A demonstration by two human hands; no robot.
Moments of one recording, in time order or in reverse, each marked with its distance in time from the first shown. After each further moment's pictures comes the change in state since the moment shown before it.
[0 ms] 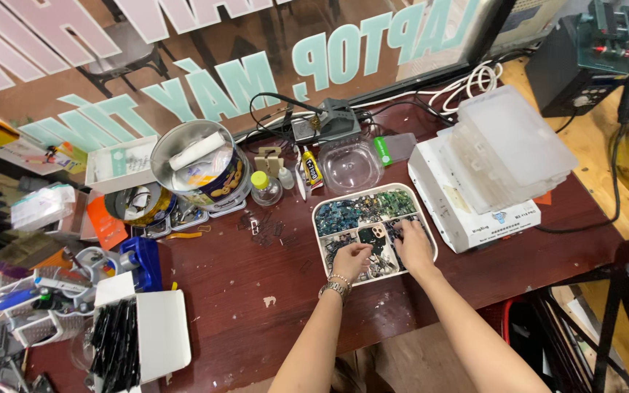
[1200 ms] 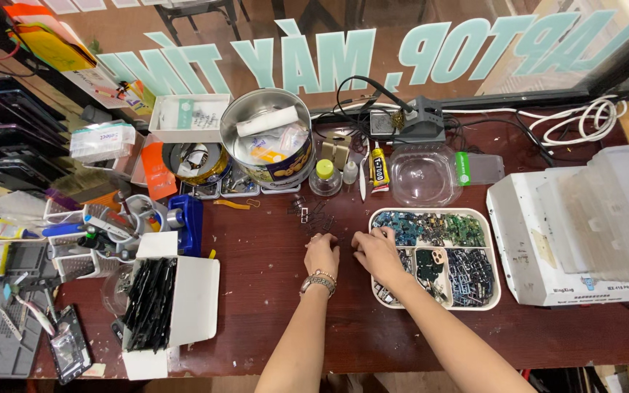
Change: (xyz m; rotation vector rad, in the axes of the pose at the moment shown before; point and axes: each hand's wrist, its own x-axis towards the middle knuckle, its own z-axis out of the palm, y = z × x) left_hand -0.048 0.064 -0.148 0.815 0.667 0.179; right_hand 0.020 -0.165 0.091 -0.037 -0.382 -0.584
